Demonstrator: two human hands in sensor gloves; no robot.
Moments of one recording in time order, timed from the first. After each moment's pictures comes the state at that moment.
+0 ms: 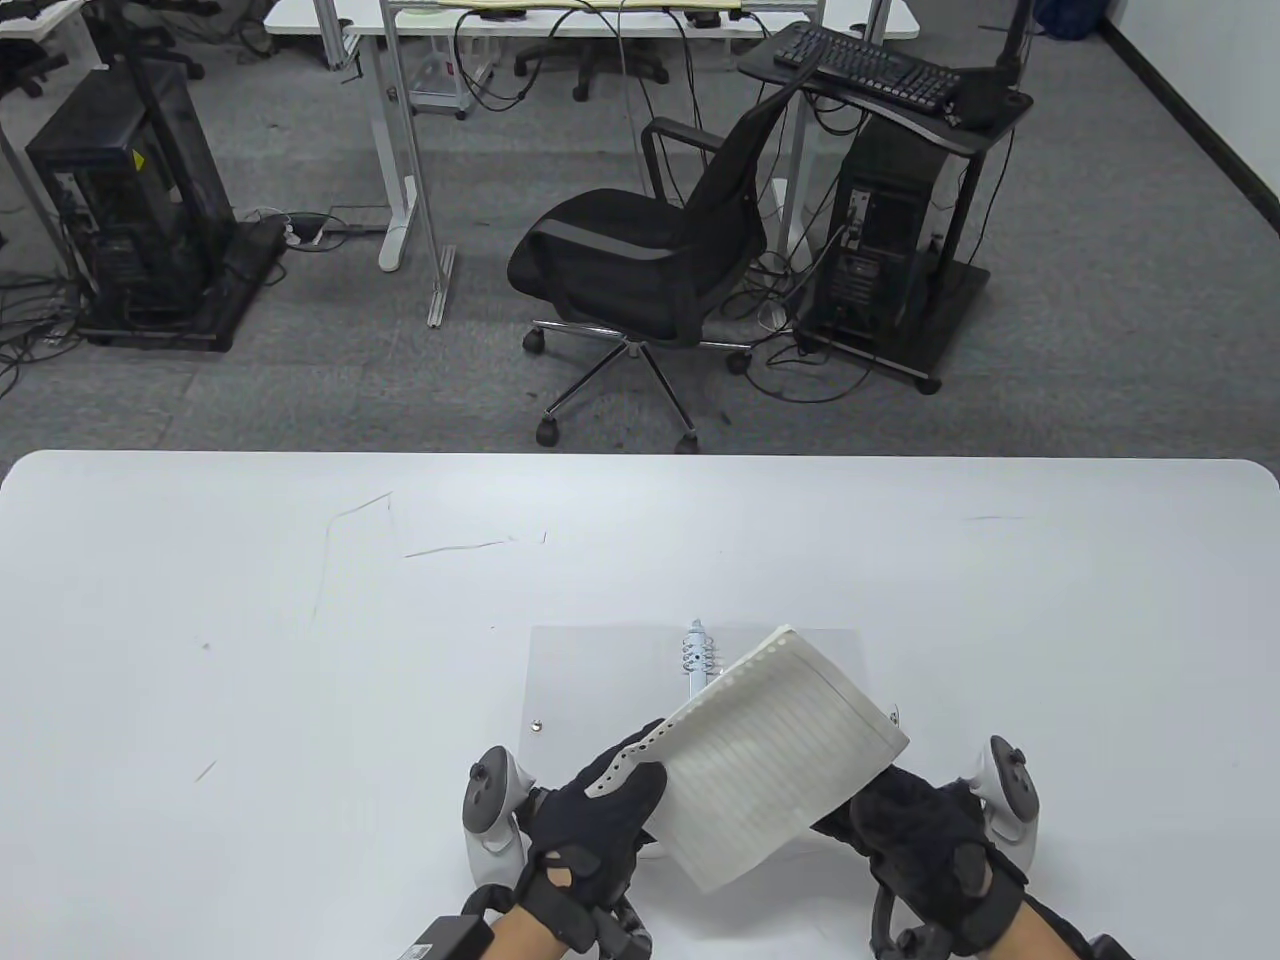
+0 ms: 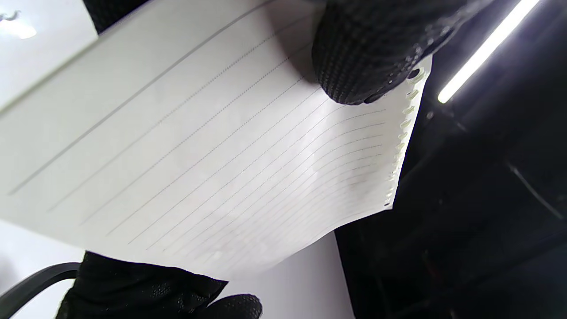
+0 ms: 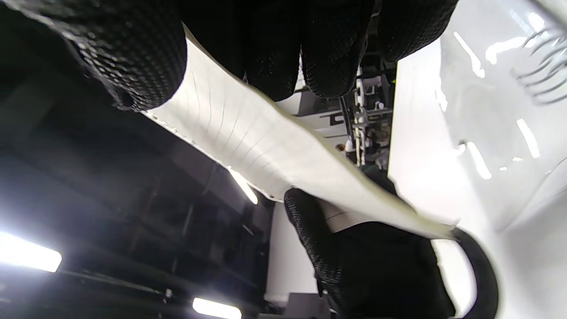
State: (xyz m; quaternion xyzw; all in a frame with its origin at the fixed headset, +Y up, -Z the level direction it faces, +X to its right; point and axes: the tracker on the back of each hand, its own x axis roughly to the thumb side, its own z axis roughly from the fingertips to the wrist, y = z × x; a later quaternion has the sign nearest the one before) left_hand -0.089 -0.767 -0.314 -0.12 -0.19 0.82 0.52; right_hand 0.219 -0.747 -0.312 0.27 0.16 0.55 0.78
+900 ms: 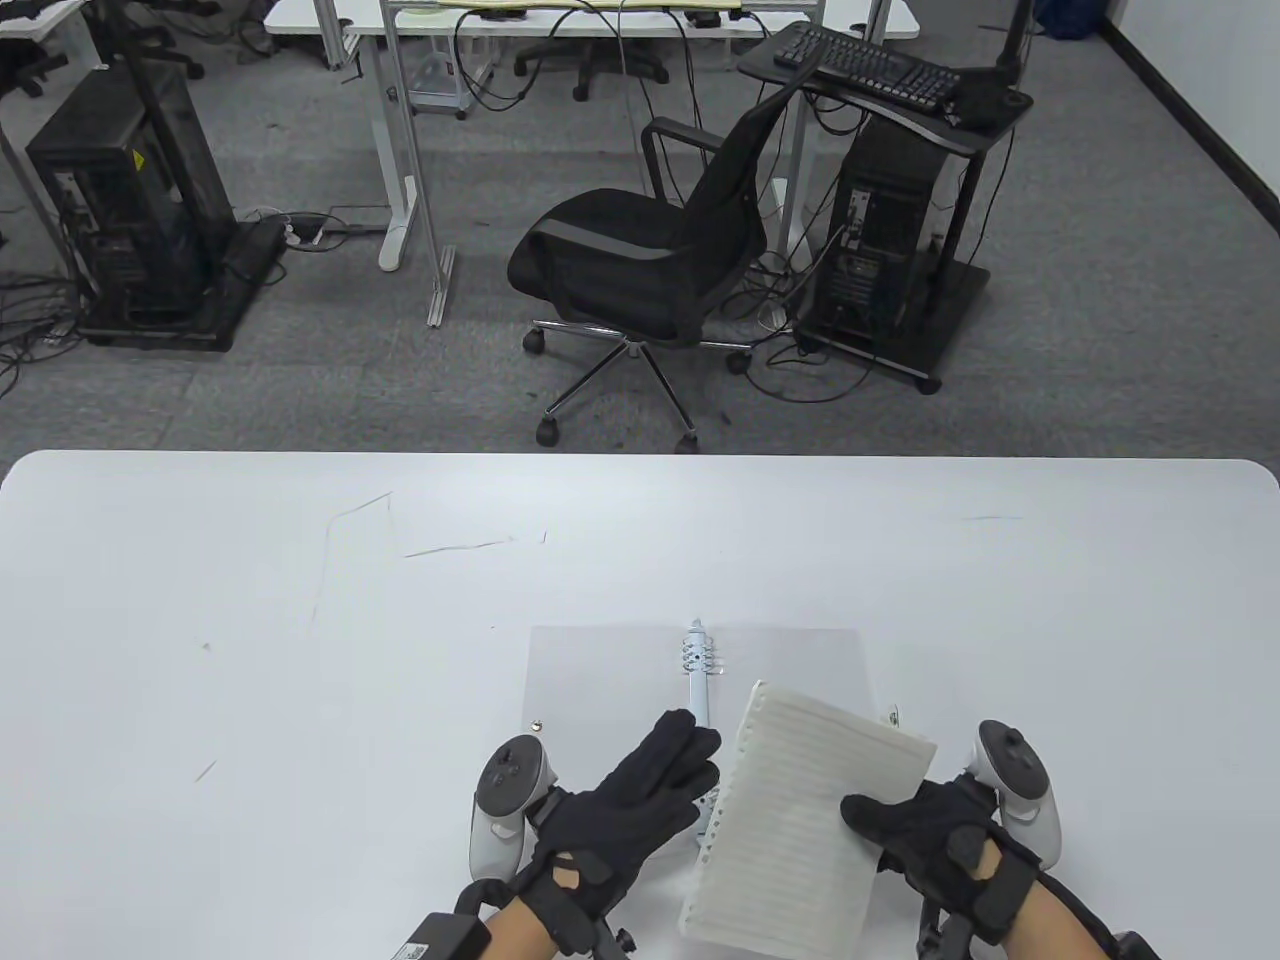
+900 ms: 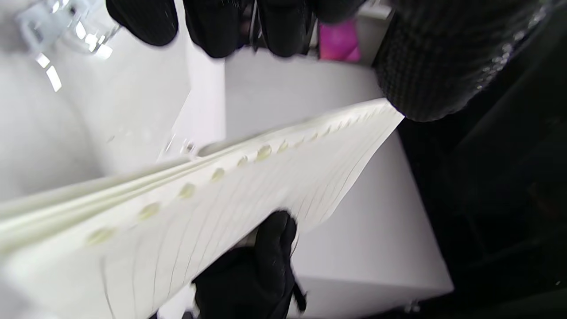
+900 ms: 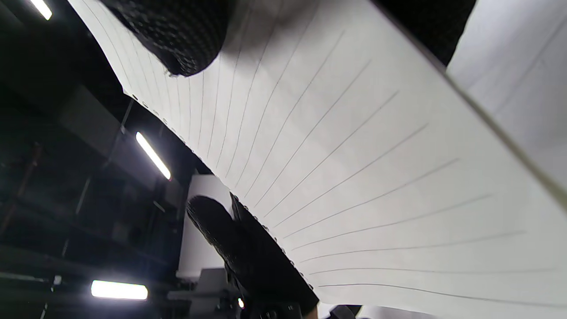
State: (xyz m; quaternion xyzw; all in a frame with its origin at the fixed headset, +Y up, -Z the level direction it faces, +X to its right) left_hand -0.077 -0.769 -0.314 -0.26 -0.24 0.71 0.61; right_hand 0.235 -0.754 -0.321 0.23 0.28 0.65 0.67
